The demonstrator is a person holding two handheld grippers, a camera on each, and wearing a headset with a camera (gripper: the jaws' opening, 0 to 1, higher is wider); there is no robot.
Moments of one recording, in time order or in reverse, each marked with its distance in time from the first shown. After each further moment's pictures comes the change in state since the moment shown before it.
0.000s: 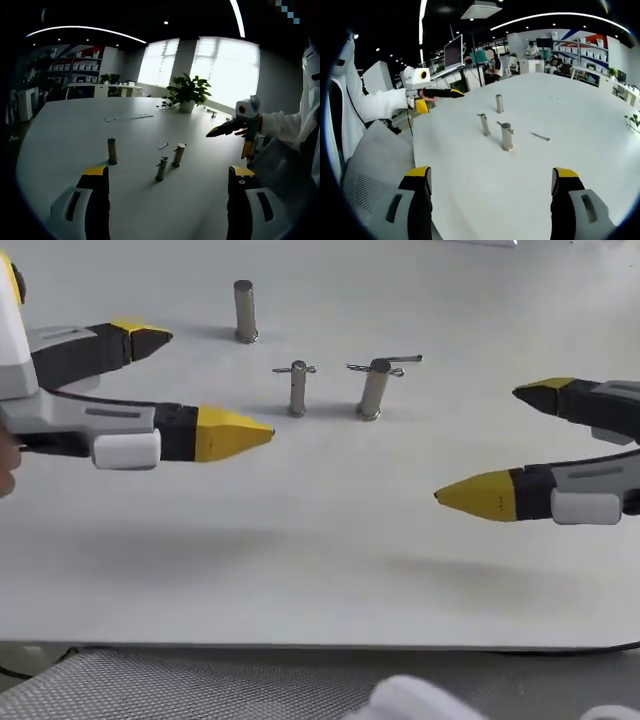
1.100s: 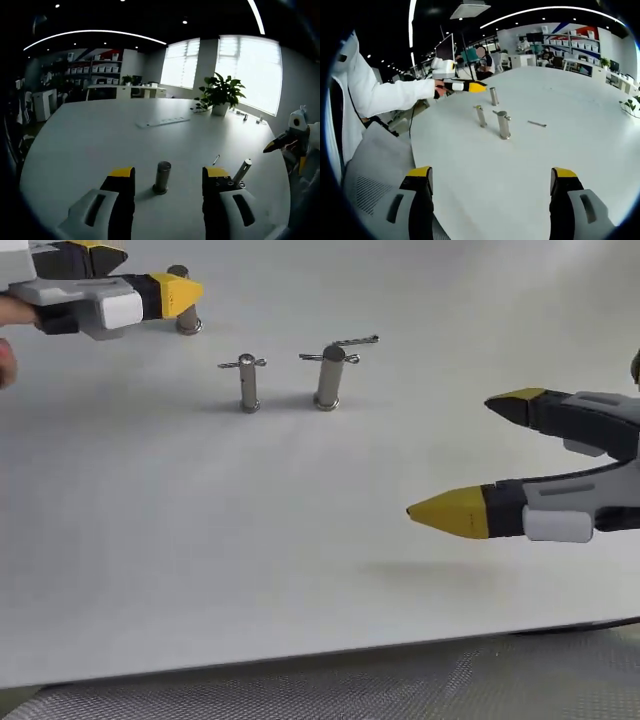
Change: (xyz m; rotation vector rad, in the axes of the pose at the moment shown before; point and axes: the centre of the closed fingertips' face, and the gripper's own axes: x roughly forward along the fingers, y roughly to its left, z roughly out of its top) left arm 0.075 0.119 0.001 -0.026 0.031 0.224; right arm -0.006 0.000 -0.021 0.079 0.022 -0.039
